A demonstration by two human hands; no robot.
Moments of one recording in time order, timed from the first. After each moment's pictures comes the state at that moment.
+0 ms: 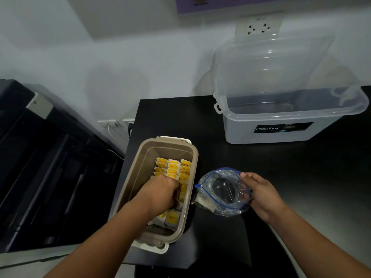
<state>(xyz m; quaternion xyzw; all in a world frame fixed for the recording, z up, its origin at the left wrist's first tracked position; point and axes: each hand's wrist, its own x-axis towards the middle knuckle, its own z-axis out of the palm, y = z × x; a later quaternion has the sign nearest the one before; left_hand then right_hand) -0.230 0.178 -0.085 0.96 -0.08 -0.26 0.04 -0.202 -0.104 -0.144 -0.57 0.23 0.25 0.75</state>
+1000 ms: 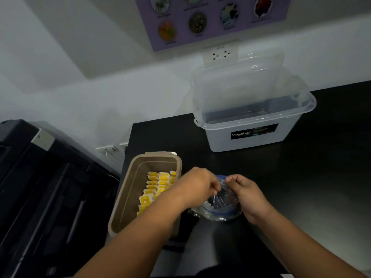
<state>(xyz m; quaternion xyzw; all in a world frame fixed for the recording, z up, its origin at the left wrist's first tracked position) -0.201 0.055 -0.034 0.94 -0.13 -0.26 0.19 -0.222 -0.112 -0.124 -0.62 0.16 0.21 0.74</state>
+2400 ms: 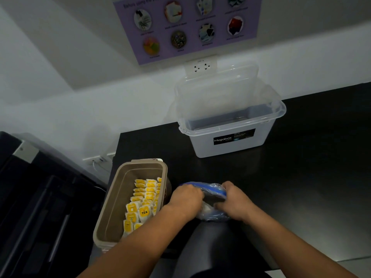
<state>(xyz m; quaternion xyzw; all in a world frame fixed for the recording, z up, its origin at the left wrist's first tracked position) -0.198 0.024 -0.098 0.93 -0.14 -0.33 -0.11 -0.221 -0.135 -0.120 -0.86 0.07 0.28 0.43</state>
